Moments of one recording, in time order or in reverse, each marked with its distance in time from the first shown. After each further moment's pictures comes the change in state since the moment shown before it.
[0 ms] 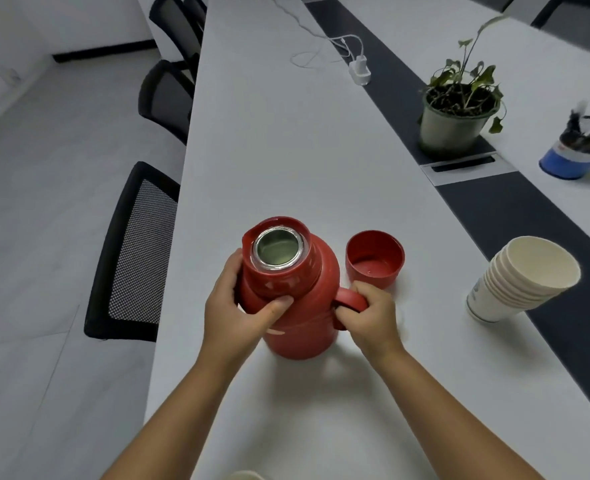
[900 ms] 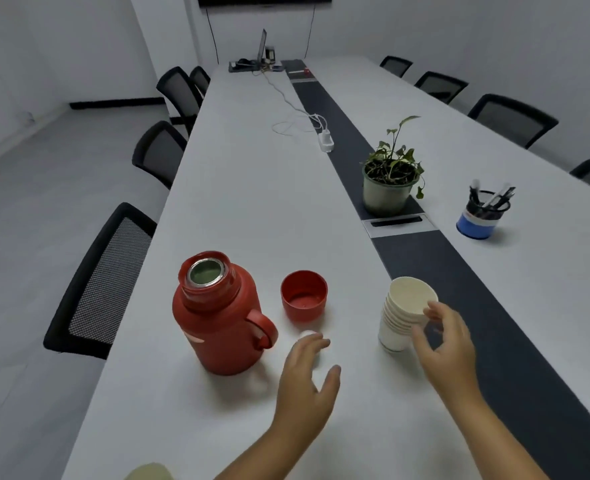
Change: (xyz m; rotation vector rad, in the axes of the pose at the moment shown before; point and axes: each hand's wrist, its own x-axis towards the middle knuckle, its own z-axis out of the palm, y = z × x) left_hand -0.094 0.027 0.157 0.116 -0.117 0.096; right_hand -0.017 -0.012 -0.207 -0.399 0.209 -0.103
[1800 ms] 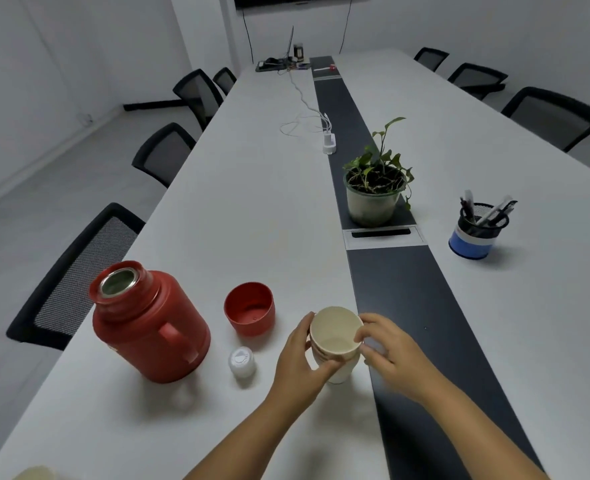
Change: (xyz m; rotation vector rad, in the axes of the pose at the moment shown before) left_hand 0.073 0.037 0.132 -0.043 -0.028 -0.282; right_hand 0.106 0.071 -0.047 -0.062 -0.665 -0.392
